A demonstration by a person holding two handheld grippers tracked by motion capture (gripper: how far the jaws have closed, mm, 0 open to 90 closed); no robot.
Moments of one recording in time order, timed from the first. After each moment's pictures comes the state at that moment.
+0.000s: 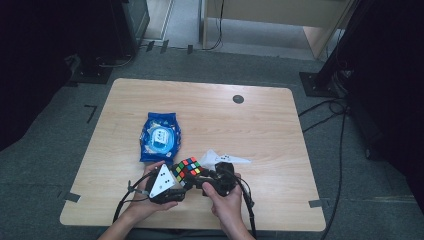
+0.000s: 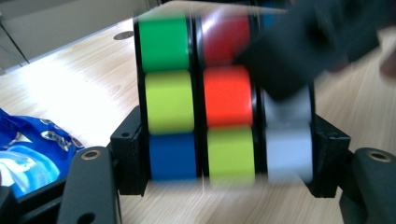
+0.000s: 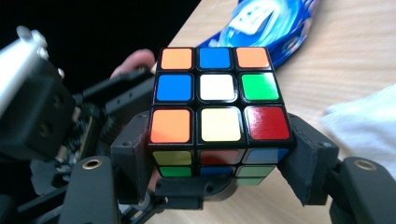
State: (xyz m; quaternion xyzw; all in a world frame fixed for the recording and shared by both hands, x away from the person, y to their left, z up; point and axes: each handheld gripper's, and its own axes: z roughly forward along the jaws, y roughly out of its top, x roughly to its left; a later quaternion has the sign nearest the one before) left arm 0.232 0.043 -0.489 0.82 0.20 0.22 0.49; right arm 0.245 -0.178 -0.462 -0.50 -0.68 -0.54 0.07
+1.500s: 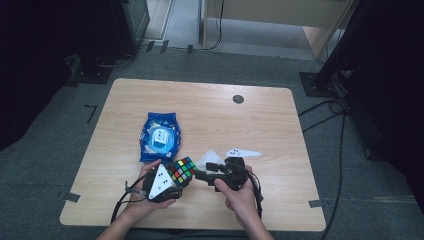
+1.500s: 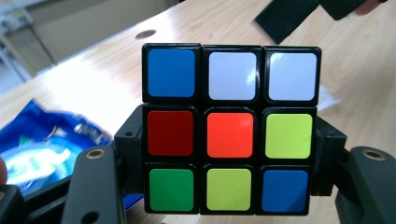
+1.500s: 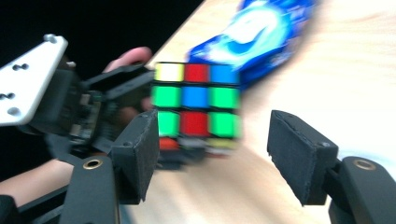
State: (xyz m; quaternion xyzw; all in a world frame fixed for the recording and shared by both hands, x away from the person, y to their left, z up) left arm 0.238 0.051 -0.489 0.81 0.23 0.25 0.49; right arm 0.256 -0.207 -0.449 -0.46 -0.72 -0.52 0.04
